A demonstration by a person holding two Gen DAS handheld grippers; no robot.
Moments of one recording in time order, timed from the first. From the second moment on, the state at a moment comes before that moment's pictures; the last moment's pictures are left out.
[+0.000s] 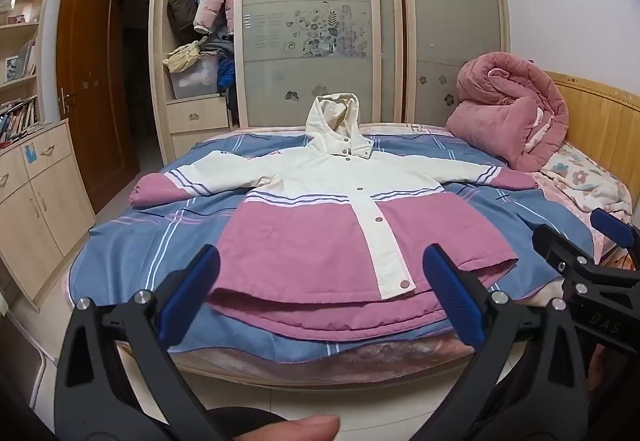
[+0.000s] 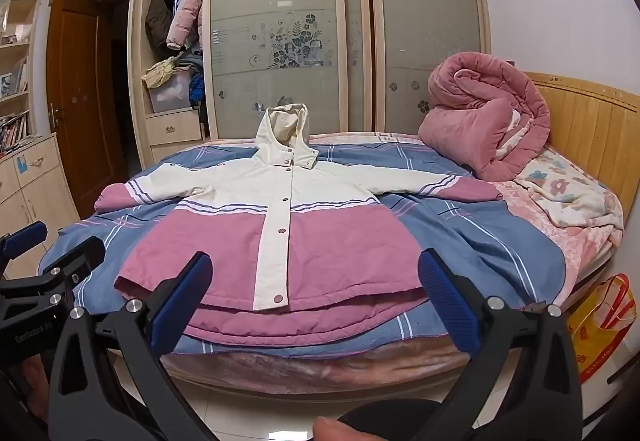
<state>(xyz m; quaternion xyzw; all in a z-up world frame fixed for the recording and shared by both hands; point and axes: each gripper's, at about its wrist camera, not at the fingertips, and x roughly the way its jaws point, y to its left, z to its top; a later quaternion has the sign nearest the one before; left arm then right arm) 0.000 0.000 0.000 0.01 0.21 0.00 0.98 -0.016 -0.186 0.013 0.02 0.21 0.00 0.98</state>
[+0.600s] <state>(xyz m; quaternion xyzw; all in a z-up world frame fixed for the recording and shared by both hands) 0.000 0.004 0.002 0.01 0.21 0.00 0.98 -0.017 -0.185 0.014 0.02 0.21 0.00 0.98</state>
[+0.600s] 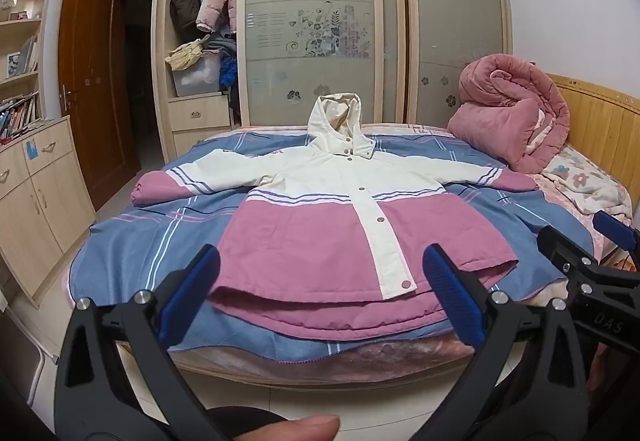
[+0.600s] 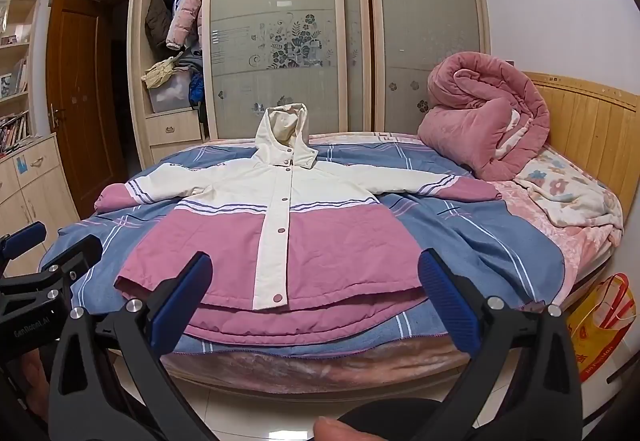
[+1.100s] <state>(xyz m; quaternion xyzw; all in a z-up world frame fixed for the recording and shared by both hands) 0.000 0.005 0.002 0.01 0.21 0.00 0.98 -0.018 -0.185 0.016 0.02 0.21 0.00 0.98</state>
